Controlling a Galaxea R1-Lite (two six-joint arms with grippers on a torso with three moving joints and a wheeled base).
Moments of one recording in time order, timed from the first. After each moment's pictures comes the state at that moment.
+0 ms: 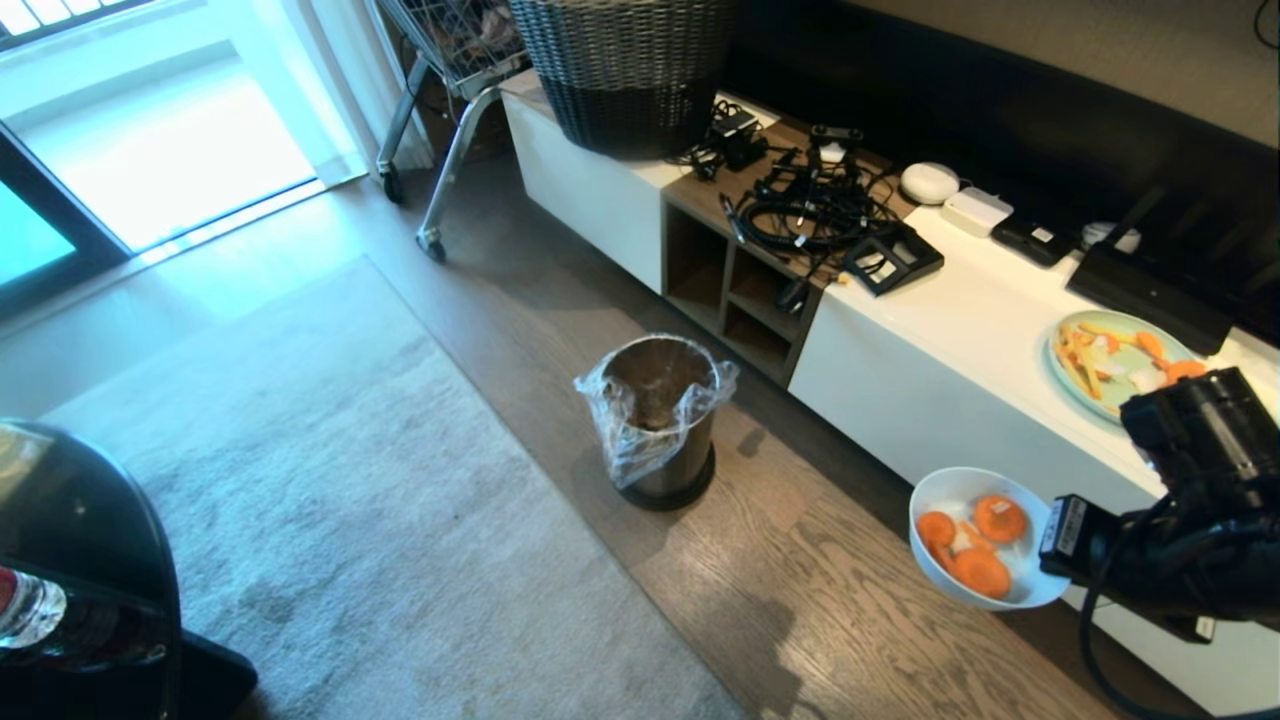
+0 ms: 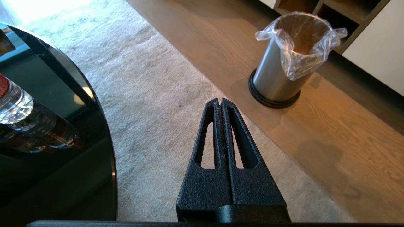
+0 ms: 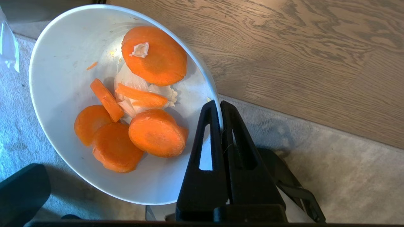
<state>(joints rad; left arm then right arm) 0.00 0.00 0.00 0.00 0.01 -0.06 0.26 1.48 -0.73 0.15 -0.17 0.76</state>
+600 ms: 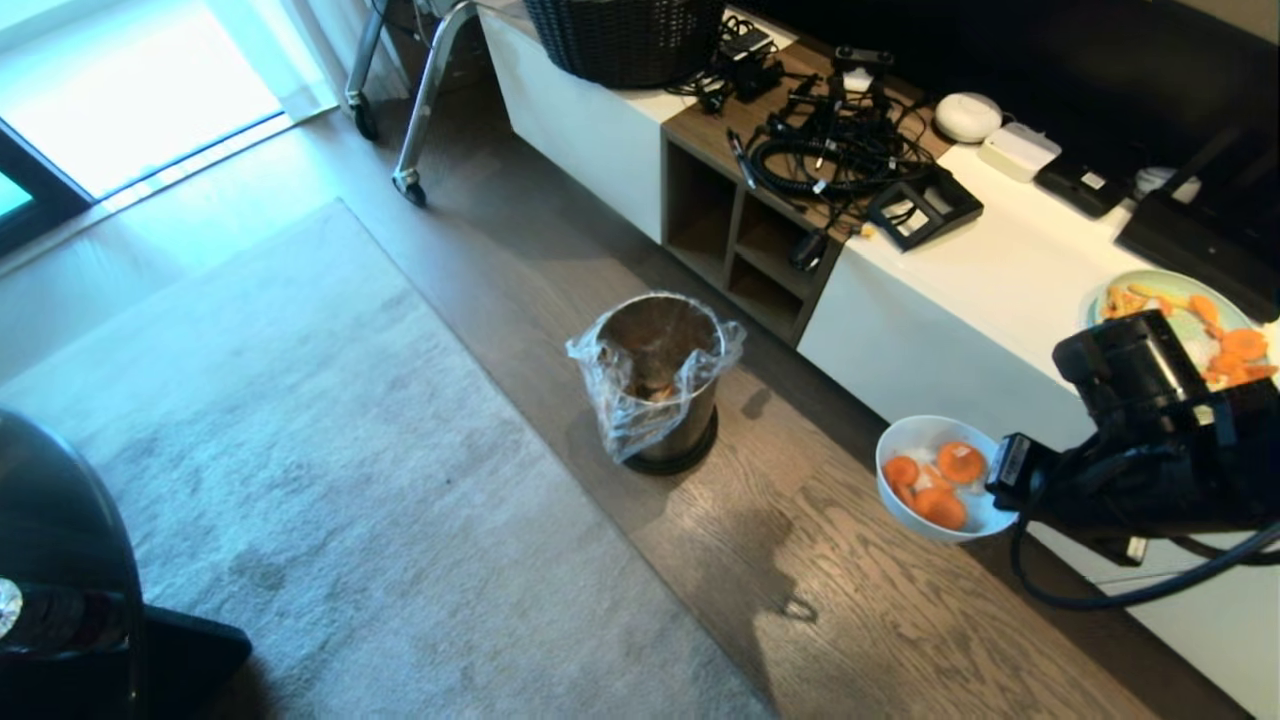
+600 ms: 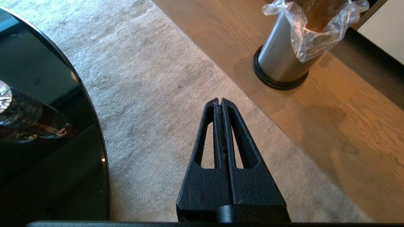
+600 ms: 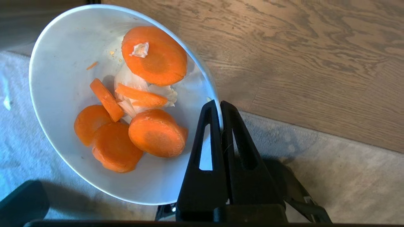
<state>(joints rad) 0.00 0.00 0.00 0.00 0.01 -0.06 0.26 1.62 -0.91 0.15 -0.20 0.76</state>
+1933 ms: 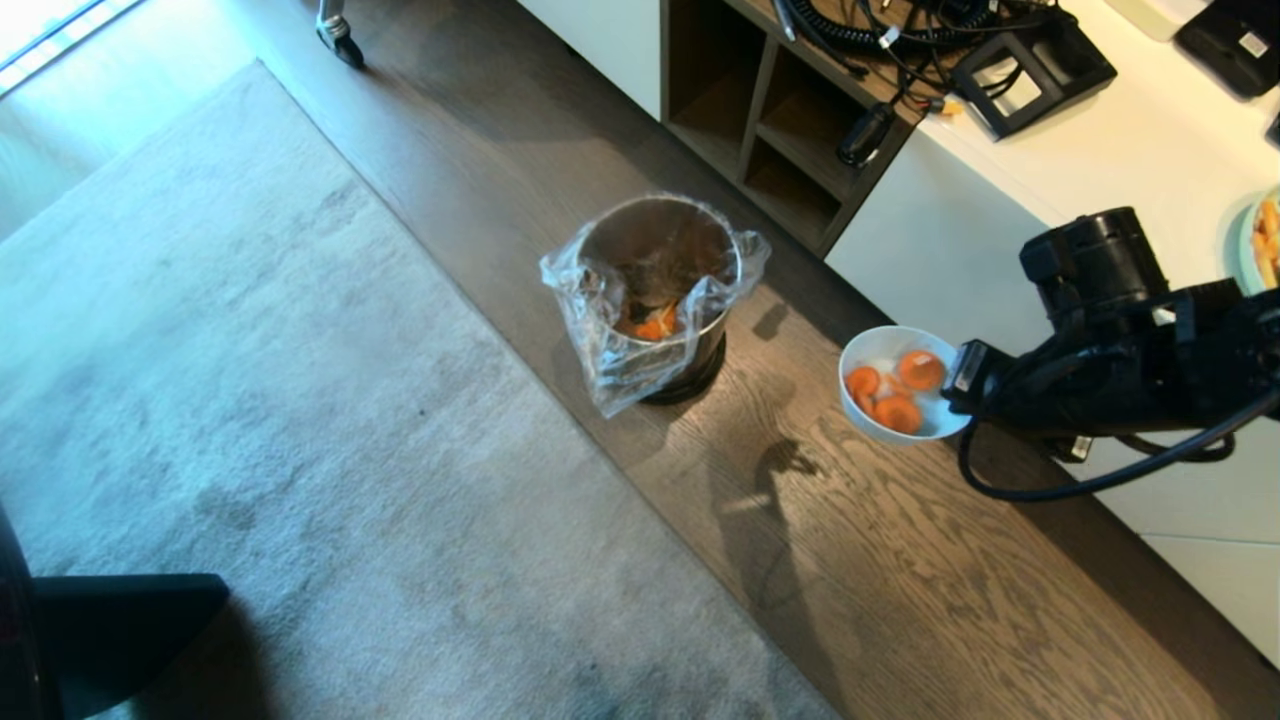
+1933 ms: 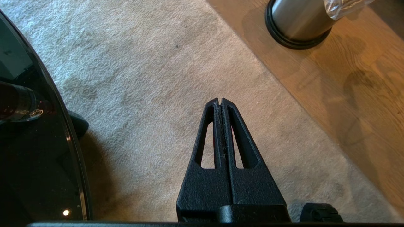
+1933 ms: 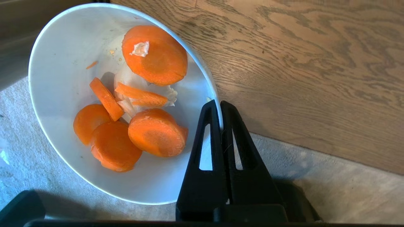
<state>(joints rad) 0.00 0.00 0.00 0.00 0.01 -0.06 0.32 1.68 -1.18 0.20 -0.24 0.71</state>
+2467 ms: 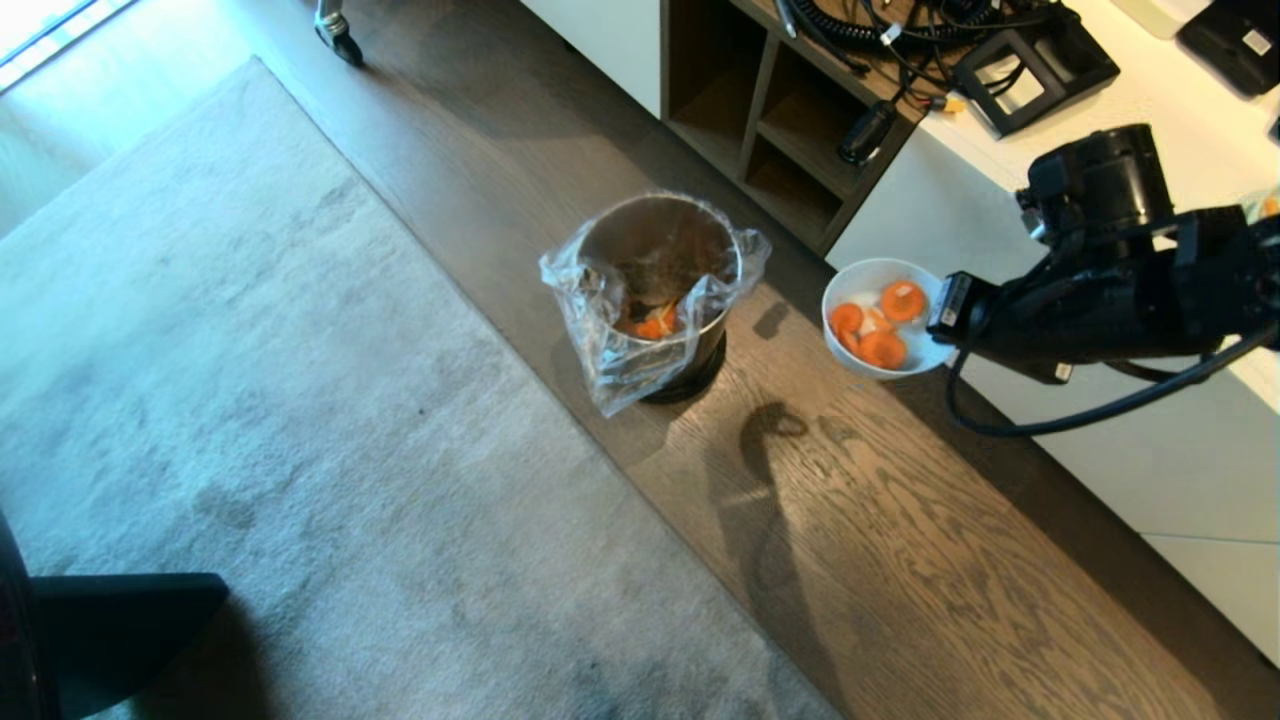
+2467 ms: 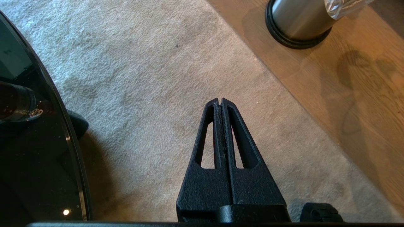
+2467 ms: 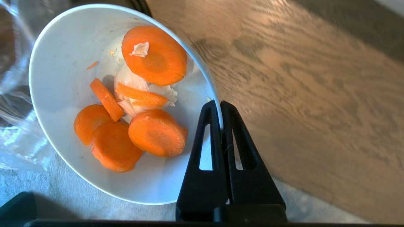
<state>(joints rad) 0.00 0.00 0.00 0.00 0.01 -0.06 0.33 1.72 -1.39 0.20 -0.24 0.56</state>
